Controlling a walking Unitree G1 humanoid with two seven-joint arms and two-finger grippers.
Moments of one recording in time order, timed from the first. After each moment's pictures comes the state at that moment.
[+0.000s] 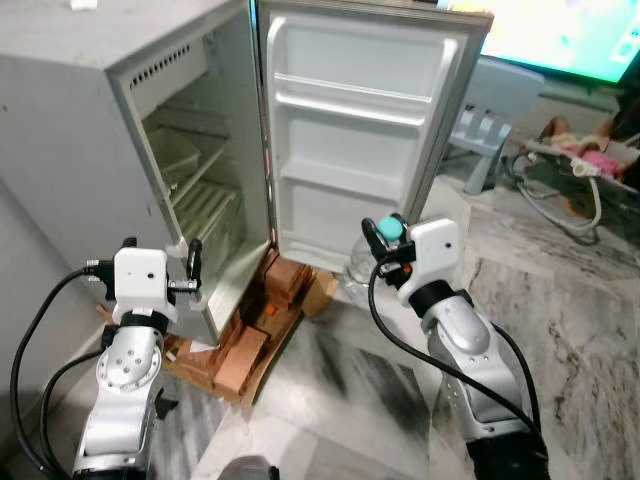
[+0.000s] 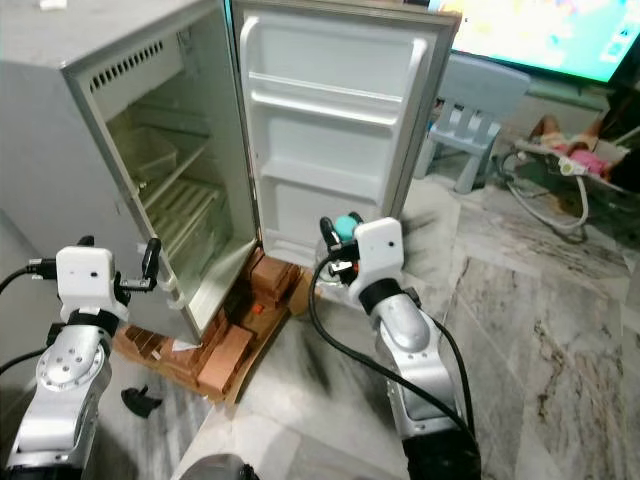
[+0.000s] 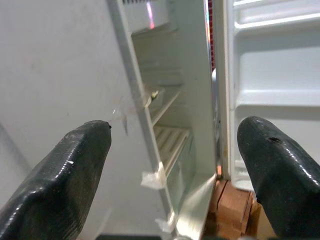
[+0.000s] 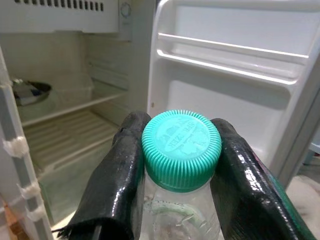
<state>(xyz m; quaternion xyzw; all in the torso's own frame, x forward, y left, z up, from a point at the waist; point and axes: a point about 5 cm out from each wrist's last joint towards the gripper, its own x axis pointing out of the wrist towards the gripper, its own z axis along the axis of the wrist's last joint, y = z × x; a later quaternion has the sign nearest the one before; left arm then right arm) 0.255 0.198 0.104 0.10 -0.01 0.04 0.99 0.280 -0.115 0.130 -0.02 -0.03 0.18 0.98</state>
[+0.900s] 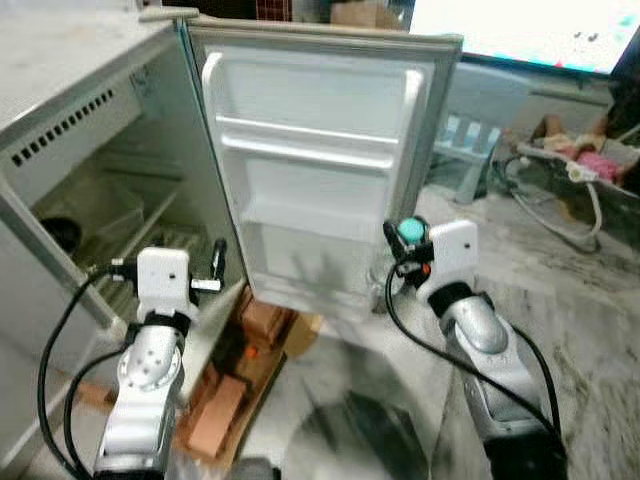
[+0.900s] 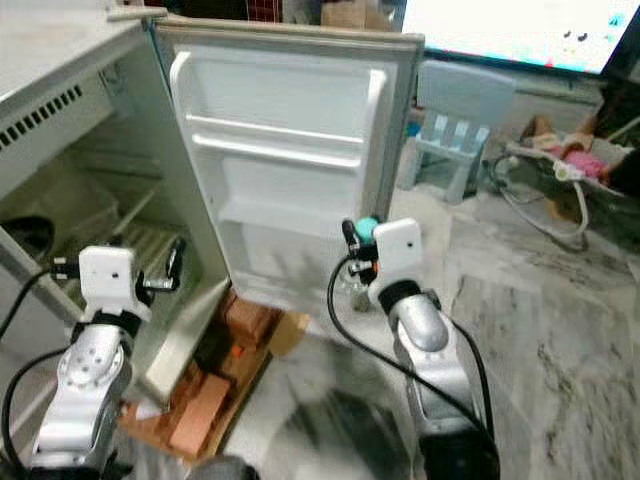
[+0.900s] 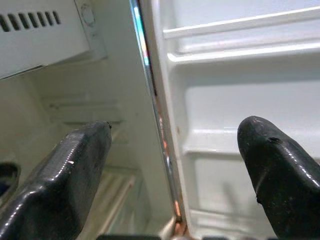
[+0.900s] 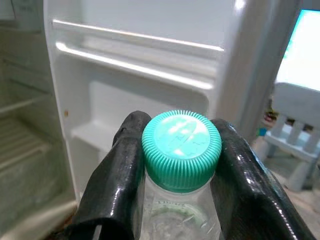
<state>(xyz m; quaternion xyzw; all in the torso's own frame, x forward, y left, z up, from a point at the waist) 0.258 0.180 0.108 0.08 -0.02 0.01 1.00 0.282 -0.130 0.126 -0.03 -0.02 0.15 0.99</state>
